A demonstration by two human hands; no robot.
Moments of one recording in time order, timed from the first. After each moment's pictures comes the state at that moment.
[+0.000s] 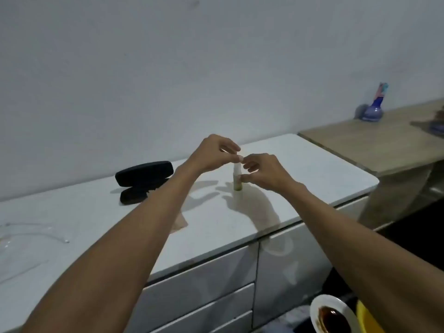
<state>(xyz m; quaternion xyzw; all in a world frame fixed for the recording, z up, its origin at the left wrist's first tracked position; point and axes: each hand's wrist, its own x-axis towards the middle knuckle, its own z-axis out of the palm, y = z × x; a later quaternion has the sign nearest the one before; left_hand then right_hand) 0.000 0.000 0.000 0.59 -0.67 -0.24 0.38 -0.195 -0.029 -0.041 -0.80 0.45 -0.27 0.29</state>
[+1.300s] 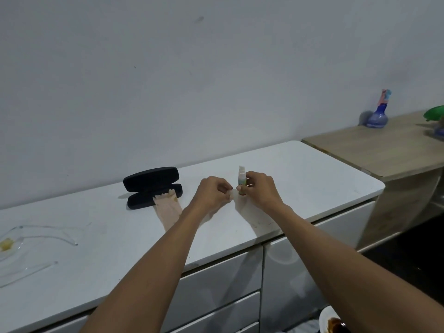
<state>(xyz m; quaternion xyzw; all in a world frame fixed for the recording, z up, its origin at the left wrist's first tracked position) -0.001 0.031 -0.085 0.68 -0.60 -0.21 0.37 -0.169 -0.017 -0.087 -0.75 0.47 -0.35 0.30</state>
